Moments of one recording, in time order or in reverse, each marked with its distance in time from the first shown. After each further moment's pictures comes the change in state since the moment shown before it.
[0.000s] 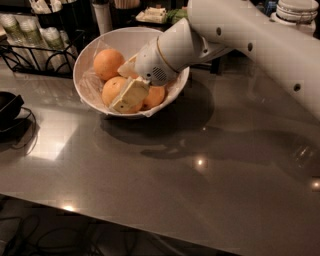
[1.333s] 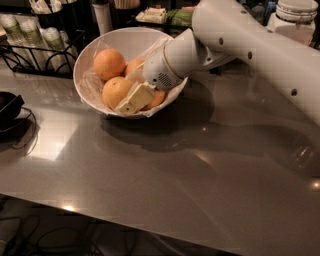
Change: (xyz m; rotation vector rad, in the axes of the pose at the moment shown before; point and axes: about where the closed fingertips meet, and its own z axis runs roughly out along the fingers) arm 0.033 -0.013 0.005 0.008 0.020 0.081
